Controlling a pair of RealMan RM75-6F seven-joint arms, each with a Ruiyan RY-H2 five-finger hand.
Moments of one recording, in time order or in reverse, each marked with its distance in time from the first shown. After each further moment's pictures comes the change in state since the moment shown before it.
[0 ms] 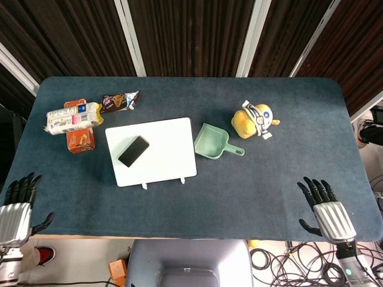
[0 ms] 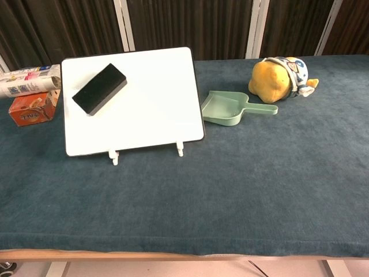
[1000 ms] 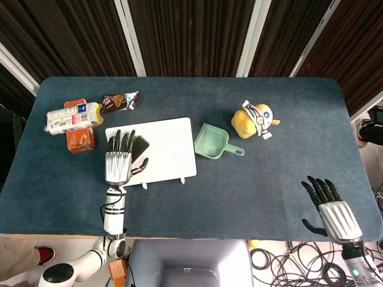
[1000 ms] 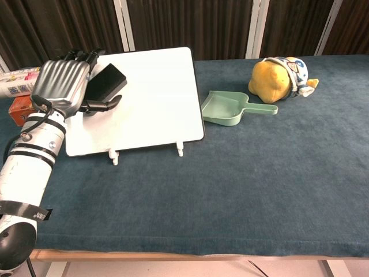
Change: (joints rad) left arm -0.584 -1.029 -0.441 1.208 -0.032 -0.197 0.189; right arm -0.001 0.042 -0.007 0.011 -0.026 0.021 0.114
